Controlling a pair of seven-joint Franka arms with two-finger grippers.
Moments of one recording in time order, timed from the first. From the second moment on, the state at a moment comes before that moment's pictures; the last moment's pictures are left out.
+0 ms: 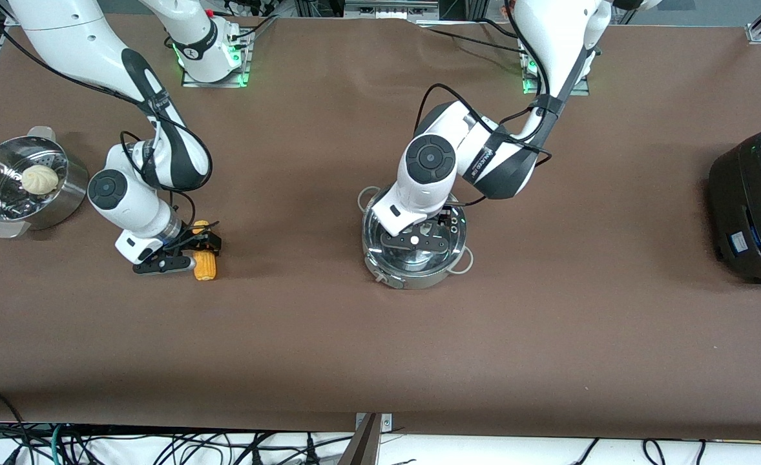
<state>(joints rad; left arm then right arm) -0.59 0.67 -0.08 -1.31 -0.04 1.90 -0.54 0.06 0.48 0.05 -2.07 -0.01 2.65 -0.02</state>
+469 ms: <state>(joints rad) -0.59 0.66 -0.08 -1.31 -0.04 1.88 -0.54 0.06 0.48 0.05 -2.11 -0.01 2.70 -0.02</state>
